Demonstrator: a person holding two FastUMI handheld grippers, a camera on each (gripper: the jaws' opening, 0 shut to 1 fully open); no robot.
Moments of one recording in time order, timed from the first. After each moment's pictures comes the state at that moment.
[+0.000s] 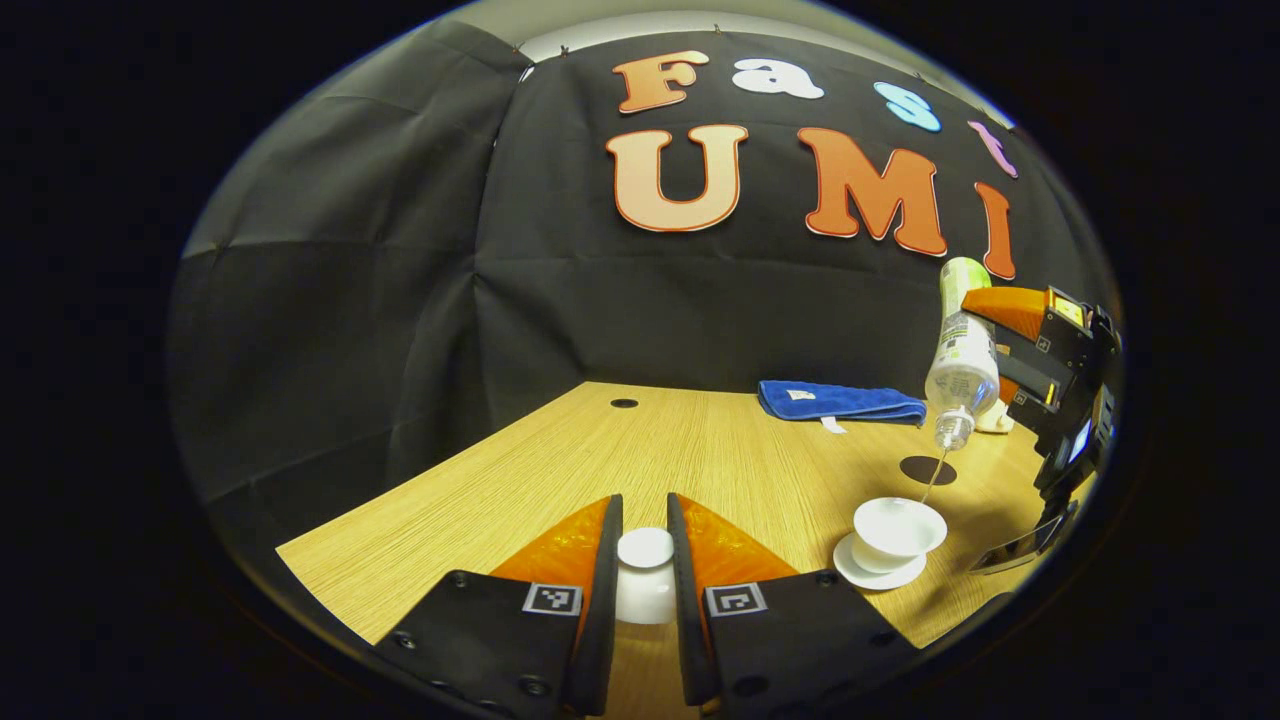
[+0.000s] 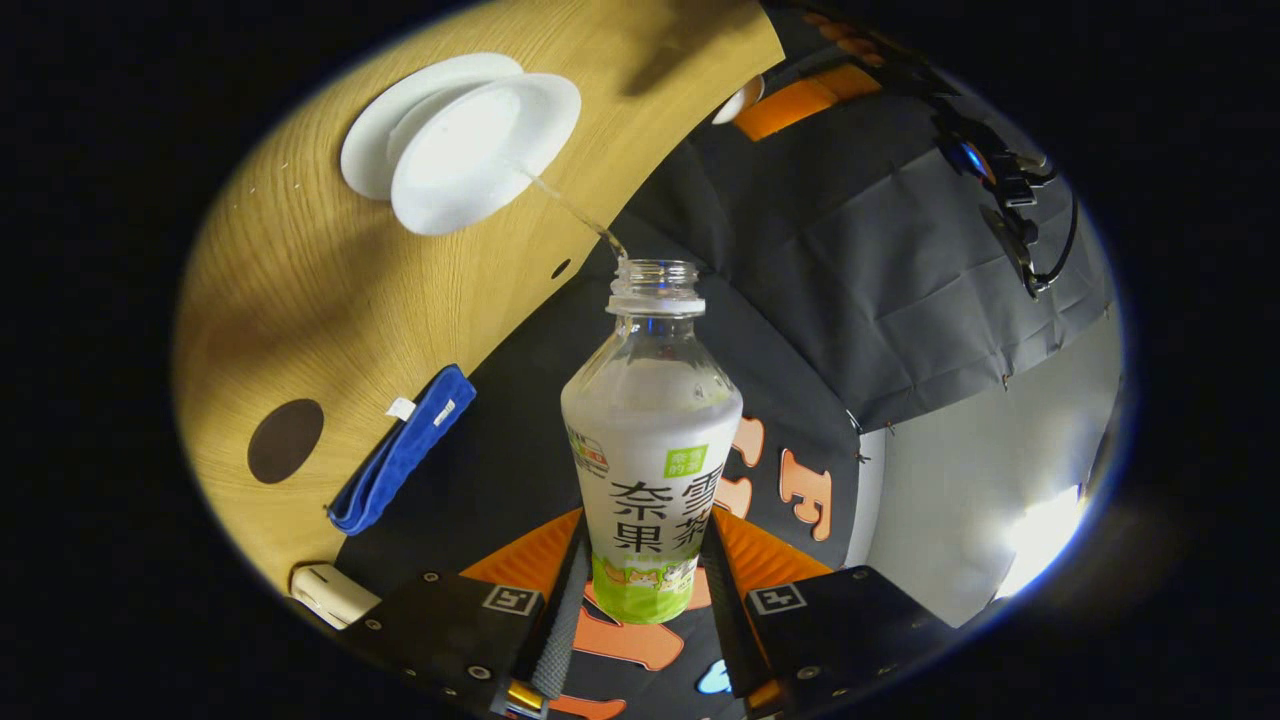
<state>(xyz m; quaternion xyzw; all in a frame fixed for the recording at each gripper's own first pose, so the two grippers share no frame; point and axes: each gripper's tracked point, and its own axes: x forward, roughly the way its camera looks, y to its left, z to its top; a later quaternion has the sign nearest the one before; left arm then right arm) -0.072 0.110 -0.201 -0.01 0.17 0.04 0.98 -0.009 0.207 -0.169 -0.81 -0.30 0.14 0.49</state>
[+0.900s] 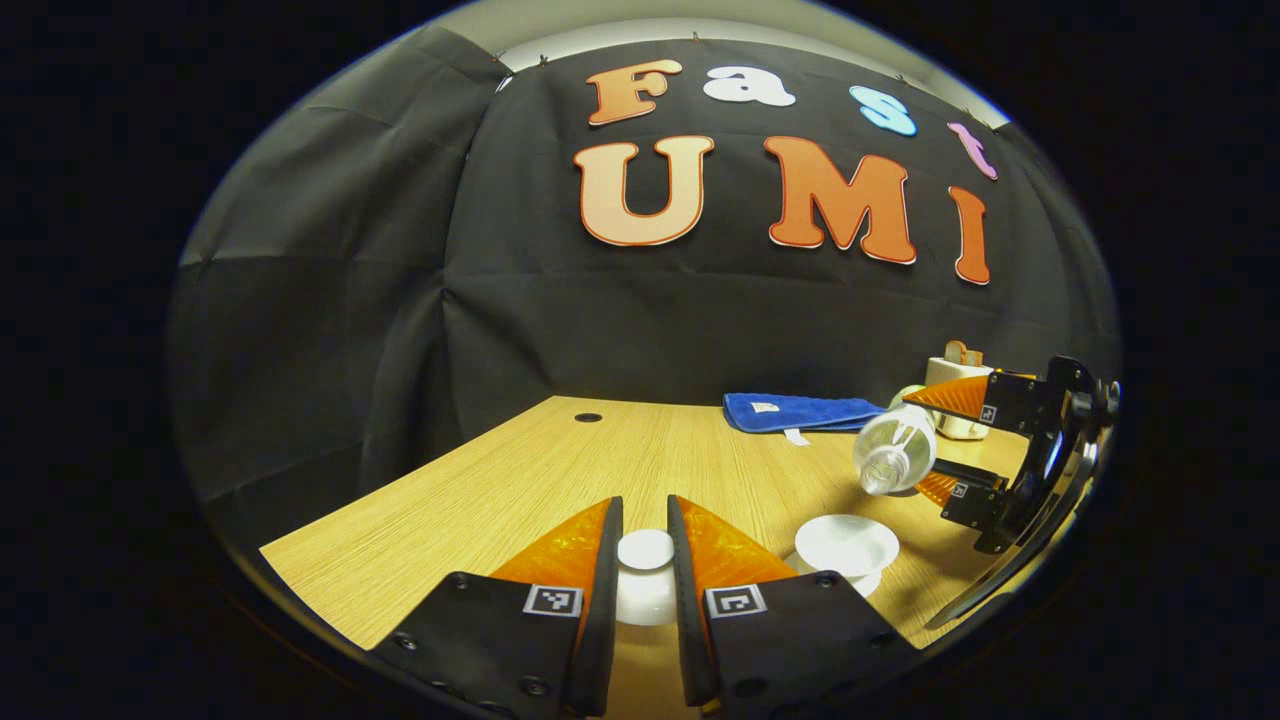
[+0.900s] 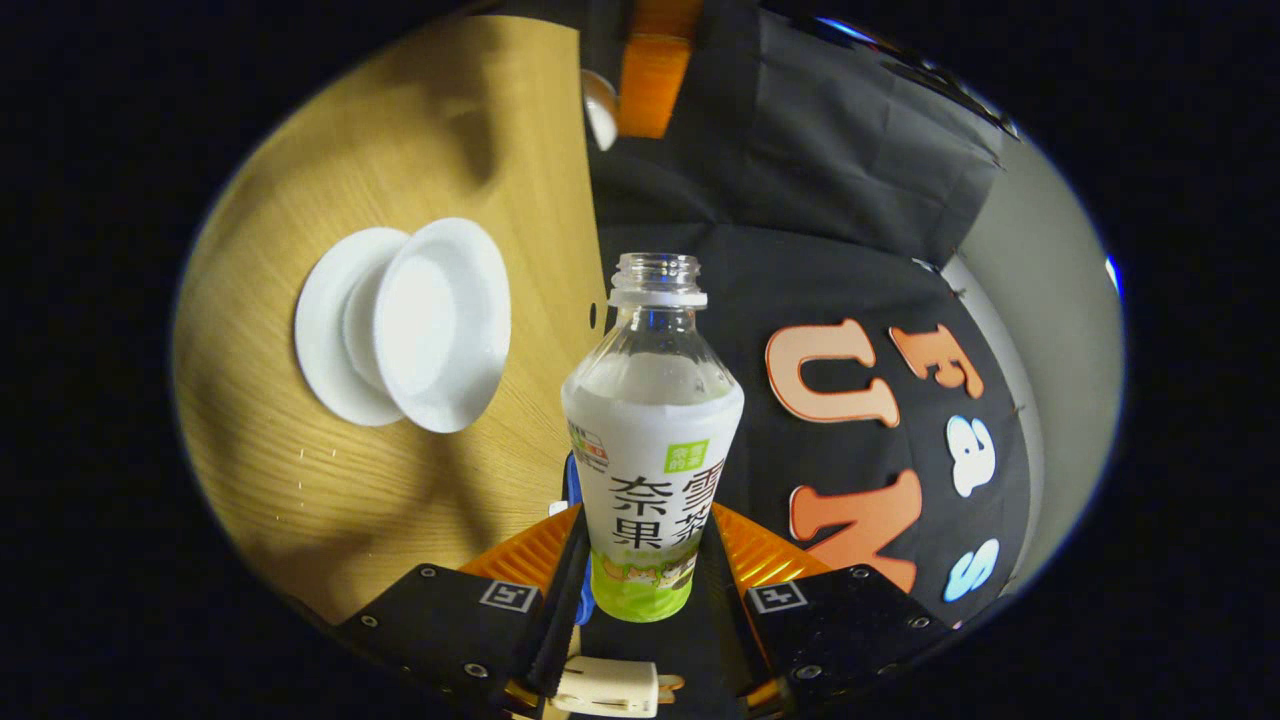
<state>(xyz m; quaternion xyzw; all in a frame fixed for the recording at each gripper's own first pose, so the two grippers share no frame) -0.072 0.064 -0.190 -0.01 0.15 0.00 0.99 0.001 0.197 -0.187 -0.61 -0.11 0.25 0.74</state>
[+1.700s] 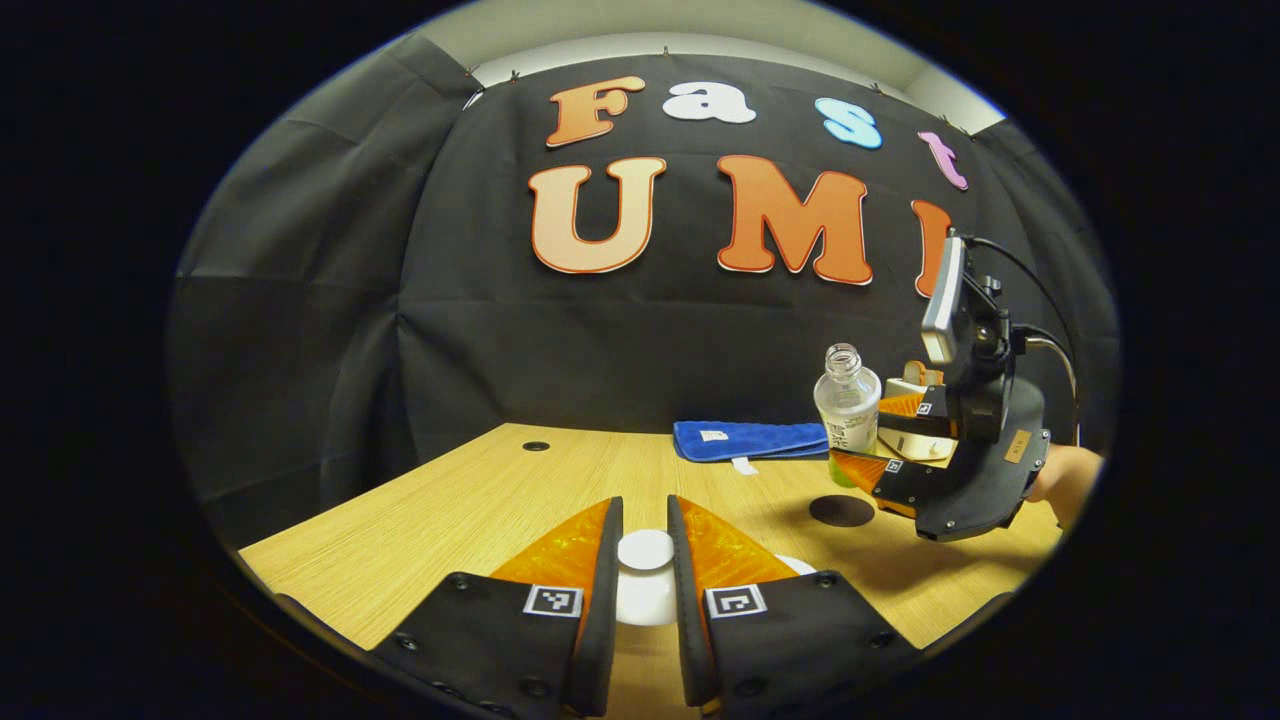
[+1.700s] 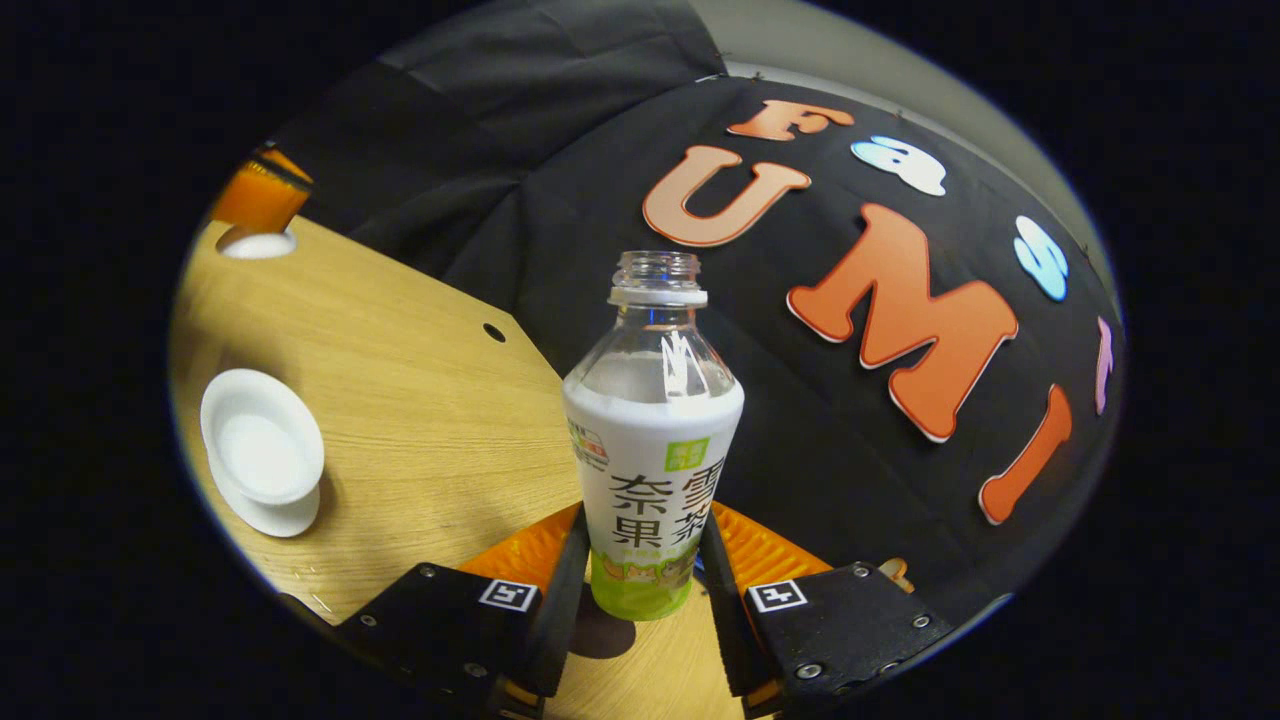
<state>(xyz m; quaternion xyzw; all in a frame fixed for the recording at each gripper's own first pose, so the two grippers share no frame) -0.056 0.003 -0.162 -0.02 0.11 -0.04 0.99 0.059 0.157 -0.212 -0.28 0.08 0.23 0.93</state>
